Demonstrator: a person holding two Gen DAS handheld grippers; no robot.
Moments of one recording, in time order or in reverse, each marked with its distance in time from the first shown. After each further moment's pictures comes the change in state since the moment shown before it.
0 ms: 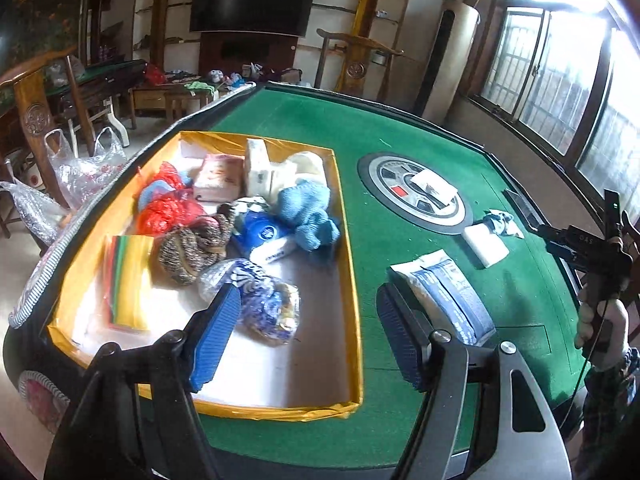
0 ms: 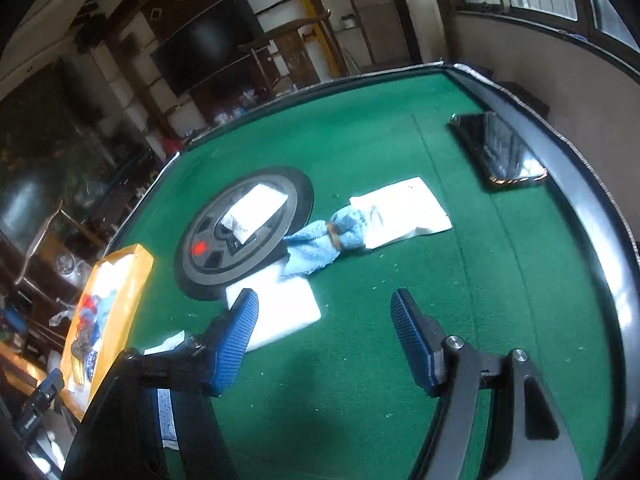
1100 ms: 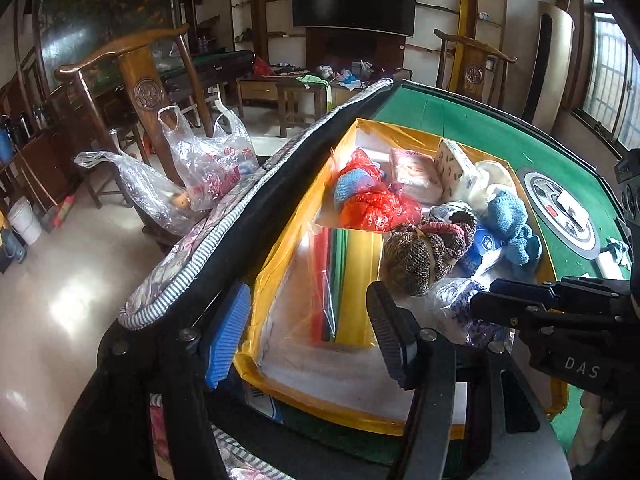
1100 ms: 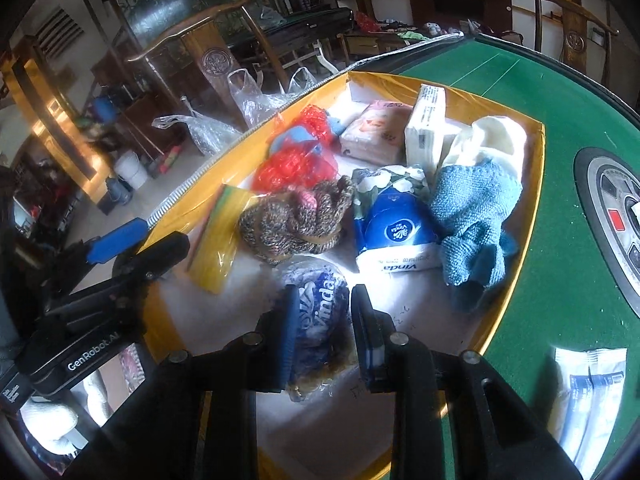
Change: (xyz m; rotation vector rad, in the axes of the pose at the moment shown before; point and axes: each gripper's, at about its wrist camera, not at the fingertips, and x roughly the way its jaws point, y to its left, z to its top) left arm 0.004 0.105 -0.006 -0.101 0.012 0.376; right arm 0.110 0.334 -0.131 -0.610 0.323 0.344
